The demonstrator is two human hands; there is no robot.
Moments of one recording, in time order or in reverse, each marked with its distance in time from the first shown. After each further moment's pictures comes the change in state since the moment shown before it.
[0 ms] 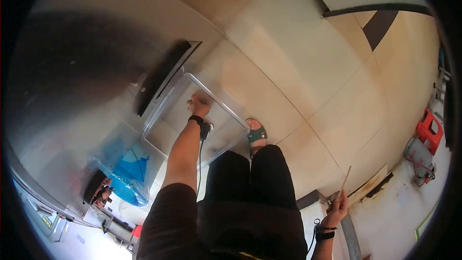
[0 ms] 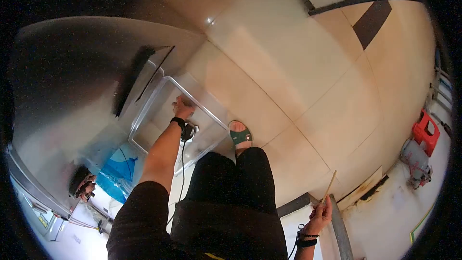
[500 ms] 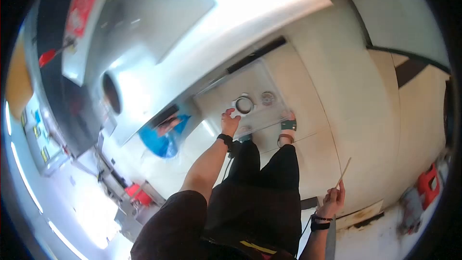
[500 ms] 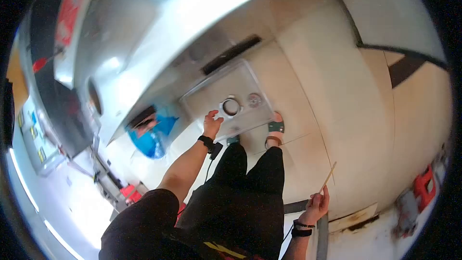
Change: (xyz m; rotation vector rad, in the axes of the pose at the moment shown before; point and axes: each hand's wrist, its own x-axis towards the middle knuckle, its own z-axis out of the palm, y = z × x) left_hand -0.221 0.000 -0.115 -0.204 0.286 -0.152; right_hand -0.051 -0.076 0.031 0.068 -0.295 0.011
